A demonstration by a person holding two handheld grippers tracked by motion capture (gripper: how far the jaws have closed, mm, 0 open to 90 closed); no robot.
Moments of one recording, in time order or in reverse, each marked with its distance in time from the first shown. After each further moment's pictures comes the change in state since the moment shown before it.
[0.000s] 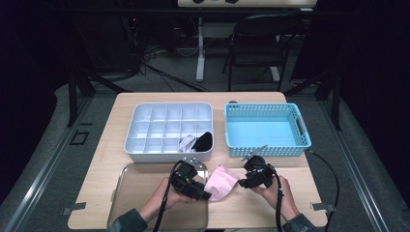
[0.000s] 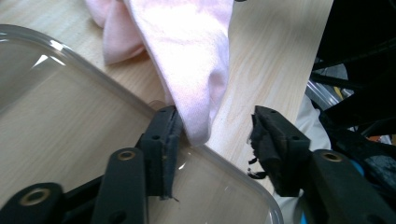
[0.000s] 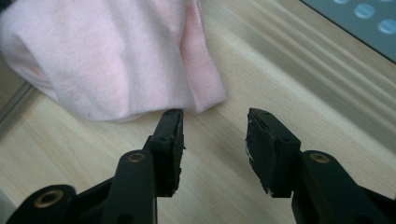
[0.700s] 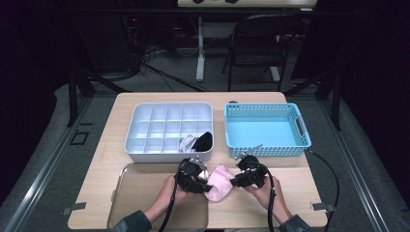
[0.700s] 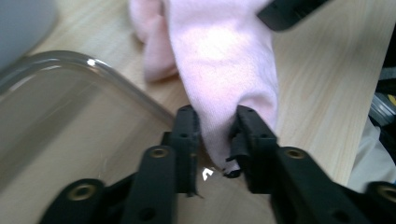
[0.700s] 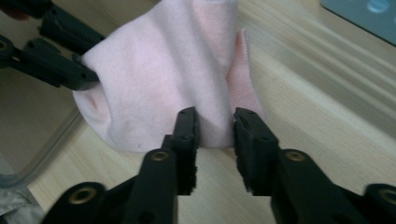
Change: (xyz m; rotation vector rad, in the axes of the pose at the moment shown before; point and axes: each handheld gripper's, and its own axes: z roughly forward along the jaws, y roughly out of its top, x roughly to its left) left arm 0.004 0.008 0.026 0.000 0.134 0.040; right arm 0.013 0.010 0.011 -0.045 0.097 0.049
